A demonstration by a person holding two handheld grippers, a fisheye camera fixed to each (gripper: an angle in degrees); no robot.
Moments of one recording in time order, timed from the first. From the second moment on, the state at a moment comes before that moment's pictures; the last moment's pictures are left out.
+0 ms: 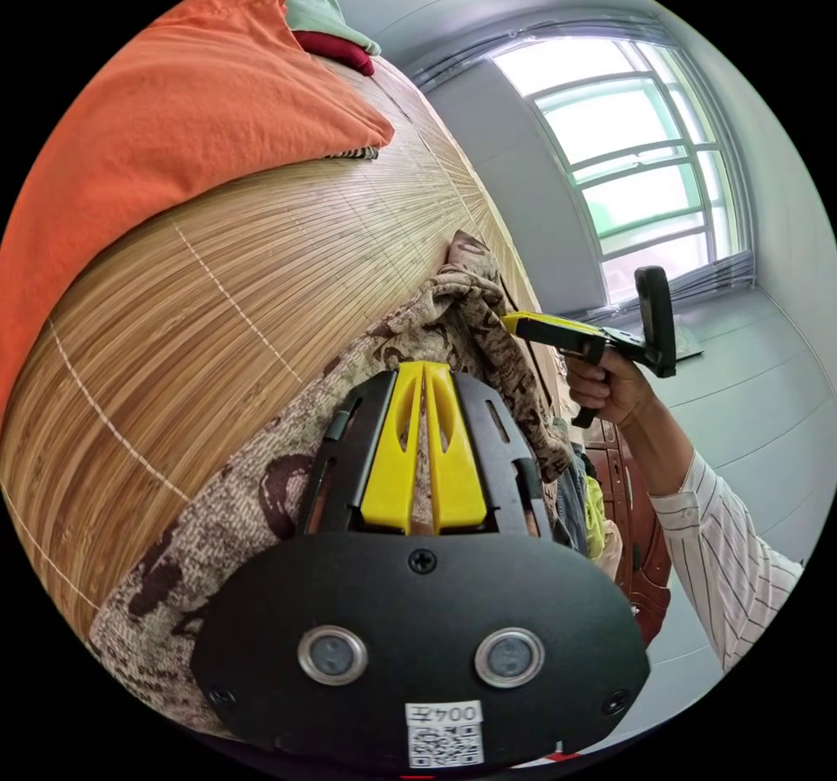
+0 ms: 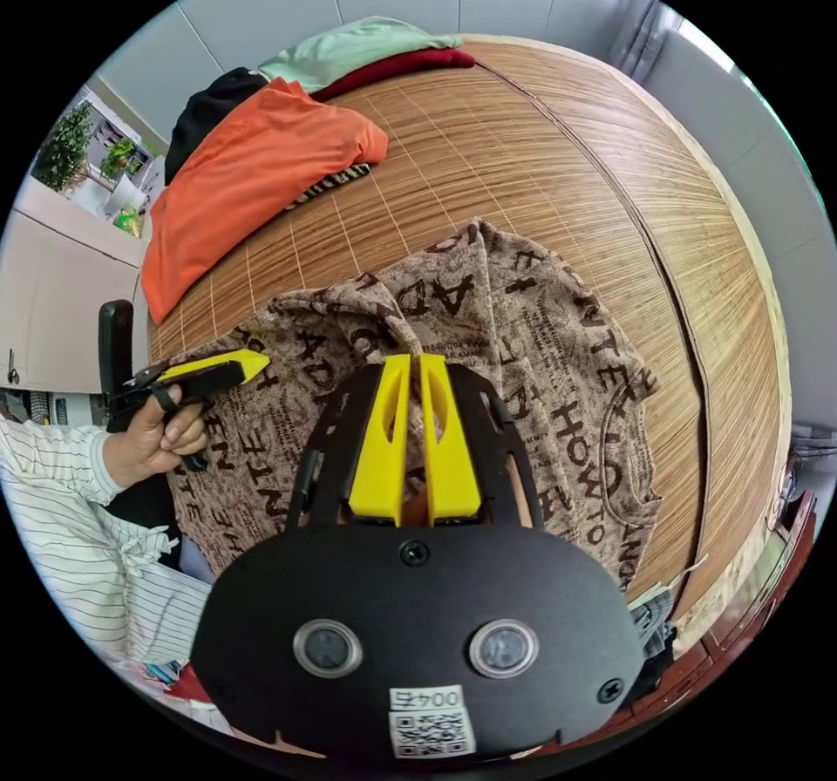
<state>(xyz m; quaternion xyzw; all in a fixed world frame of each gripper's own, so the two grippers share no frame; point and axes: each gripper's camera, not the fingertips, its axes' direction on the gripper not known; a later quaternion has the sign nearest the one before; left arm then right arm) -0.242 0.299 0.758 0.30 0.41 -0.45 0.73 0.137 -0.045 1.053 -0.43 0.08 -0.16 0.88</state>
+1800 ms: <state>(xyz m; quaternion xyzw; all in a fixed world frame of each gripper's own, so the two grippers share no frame) -0.254 0.278 0.729 0.29 0.38 -0.43 0.77 0.131 0.166 0.833 -0.20 0.25 0.02 0.95</state>
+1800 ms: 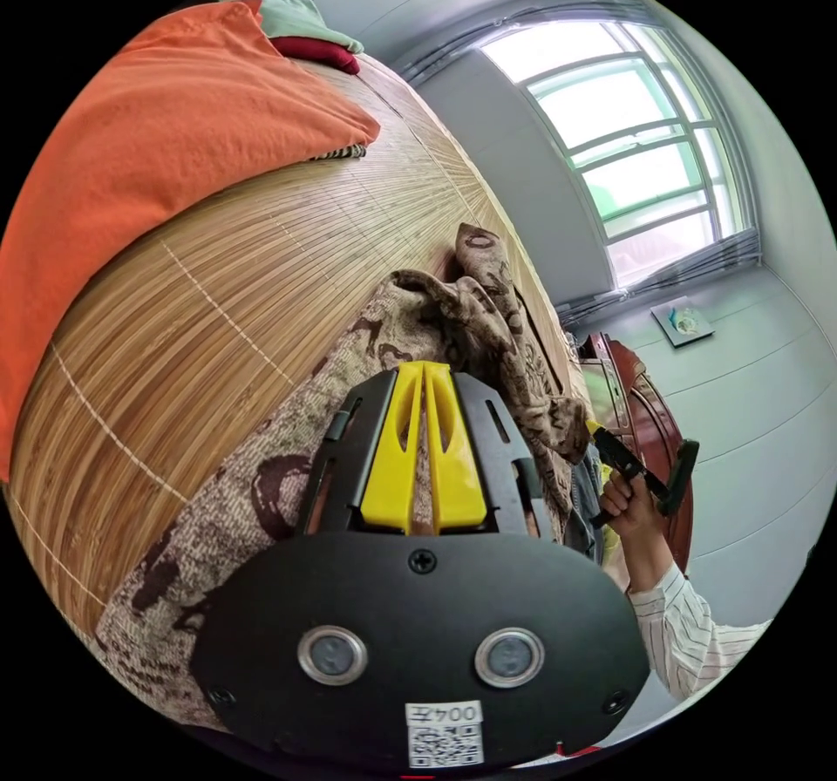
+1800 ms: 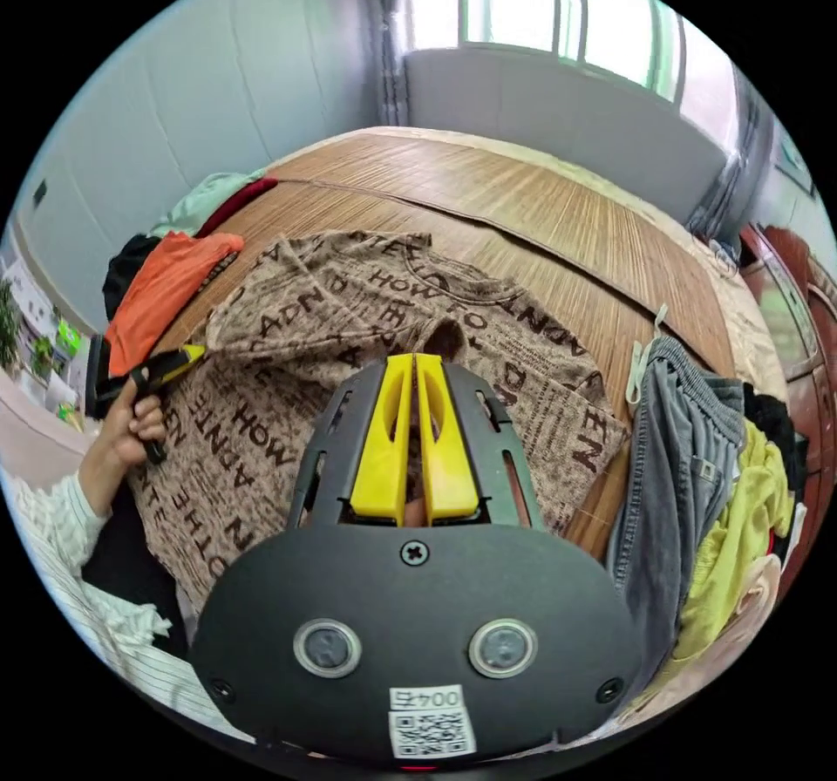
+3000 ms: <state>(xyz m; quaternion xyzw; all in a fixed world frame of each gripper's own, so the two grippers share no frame) -0.149 0.134 0.624 0.24 0.15 -0.18 0.94 0.209 0.249 0.760 -0.15 0.18 0.37 0.90</state>
